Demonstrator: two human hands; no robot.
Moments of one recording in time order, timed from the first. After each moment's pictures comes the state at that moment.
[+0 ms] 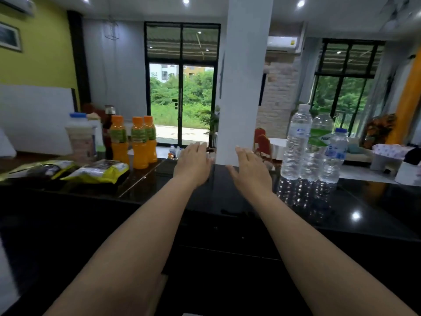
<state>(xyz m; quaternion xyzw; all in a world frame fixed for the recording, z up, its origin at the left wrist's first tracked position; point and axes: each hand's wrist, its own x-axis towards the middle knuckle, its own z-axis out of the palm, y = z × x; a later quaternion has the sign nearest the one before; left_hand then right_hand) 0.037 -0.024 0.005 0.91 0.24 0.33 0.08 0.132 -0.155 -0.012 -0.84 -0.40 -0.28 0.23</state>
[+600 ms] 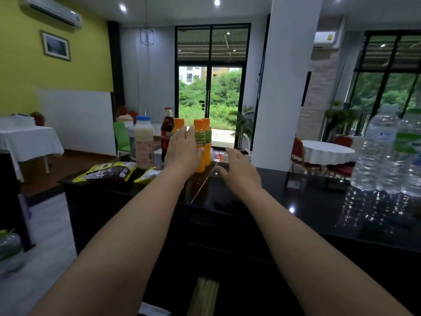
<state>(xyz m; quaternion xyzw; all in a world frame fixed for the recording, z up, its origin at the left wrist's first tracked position) -0.082 0.130 0.018 0.85 0.34 0.40 0.04 0.029 0.018 -0.018 -0.80 -0.49 -0.19 0.29</state>
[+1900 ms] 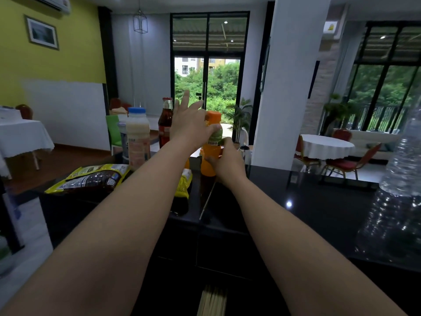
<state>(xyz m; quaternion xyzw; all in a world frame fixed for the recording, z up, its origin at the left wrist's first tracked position) -0.038 0.202 0.059 0.88 0.28 0.39 -0.06 0.040 0.114 -0.014 -0.76 -0.43 -0.04 0.49</state>
